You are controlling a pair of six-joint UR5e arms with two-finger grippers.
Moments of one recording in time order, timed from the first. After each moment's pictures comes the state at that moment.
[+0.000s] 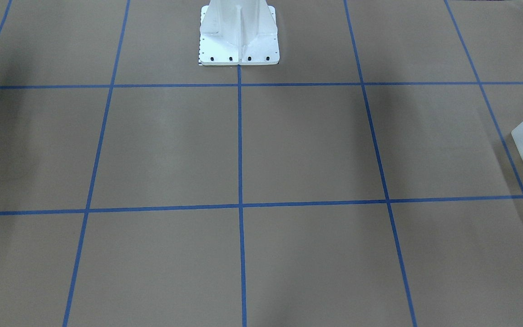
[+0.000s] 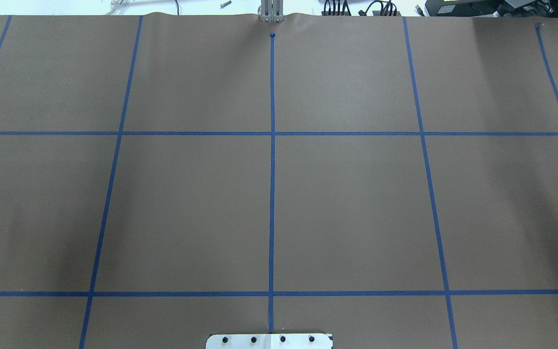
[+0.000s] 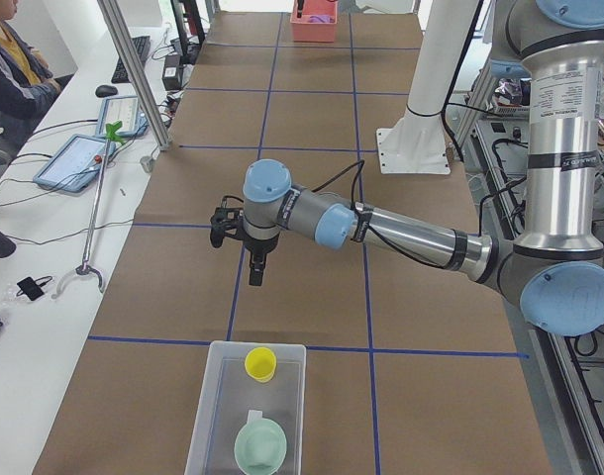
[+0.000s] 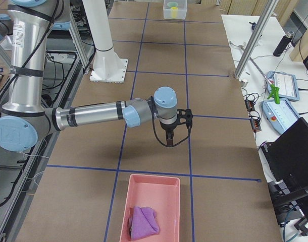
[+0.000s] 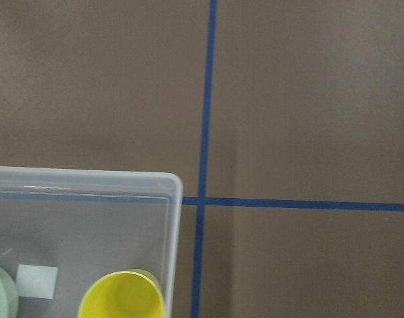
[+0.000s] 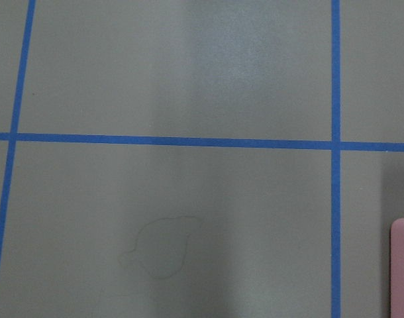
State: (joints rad) left arm -1.43 -1.51 -1.92 -1.69 -2.34 -0.39; right arm 1.40 -1.73 1.88 -1.34 2.35 0.36
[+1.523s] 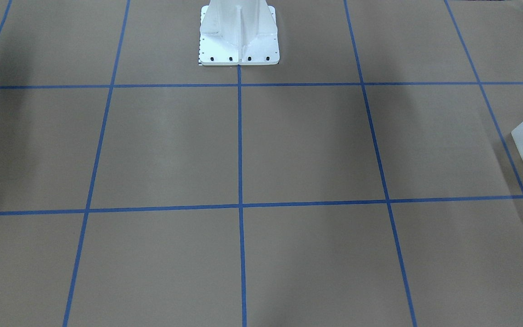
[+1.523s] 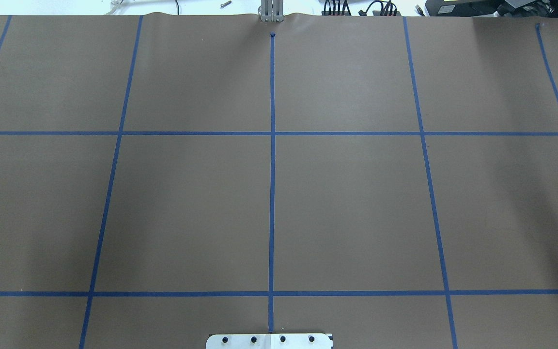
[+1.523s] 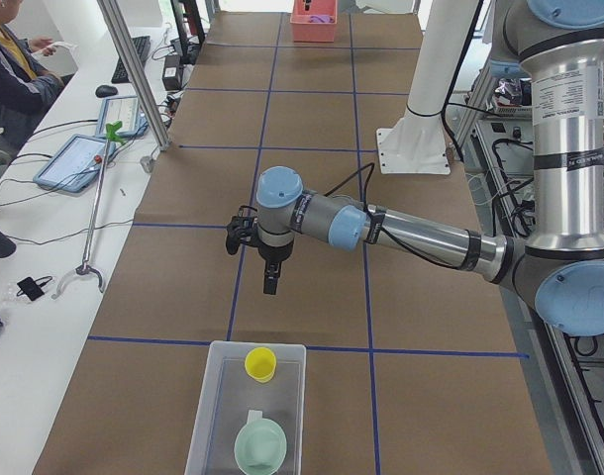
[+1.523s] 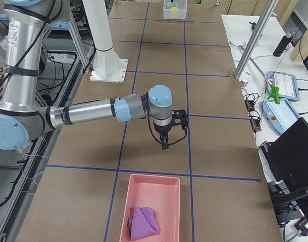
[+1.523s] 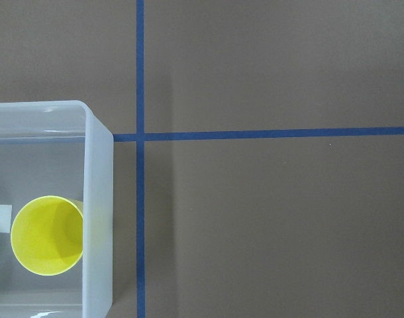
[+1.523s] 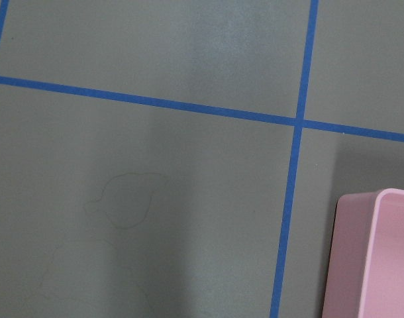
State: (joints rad) left arm -1.40 -1.45 -1.92 -1.67 -2.30 -0.27; right arm 1.45 -1.76 1.96 -1.54 2.33 0.10
